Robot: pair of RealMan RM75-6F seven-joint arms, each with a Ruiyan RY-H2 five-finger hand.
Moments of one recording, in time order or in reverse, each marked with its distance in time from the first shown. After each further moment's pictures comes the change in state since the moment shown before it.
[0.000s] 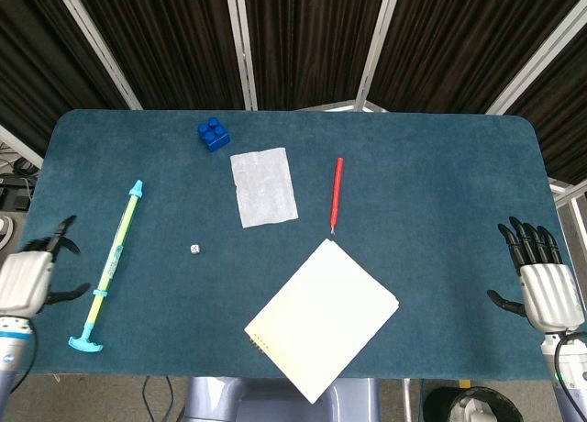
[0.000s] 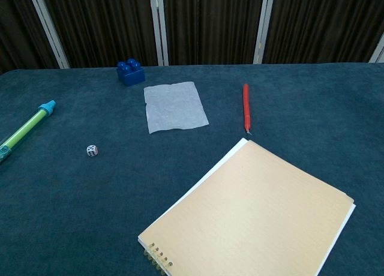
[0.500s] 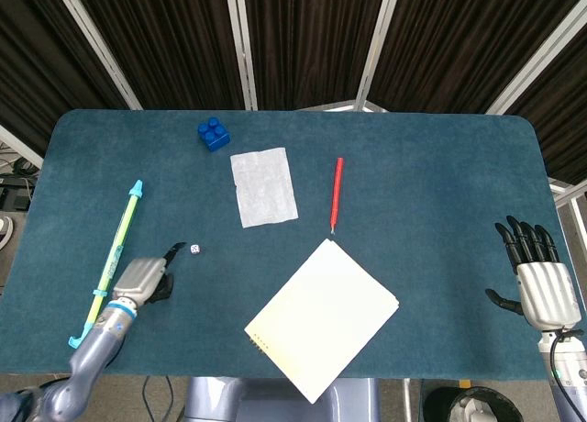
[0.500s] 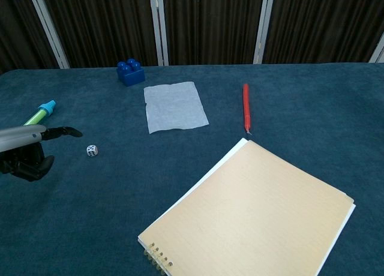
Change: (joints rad) left arm -0.291 -0.312 -0.026 0.082 -0.428 -0.418 0.283; right arm 0.010 -0.008 0.003 -0.008 0.015 -0.017 -0.037
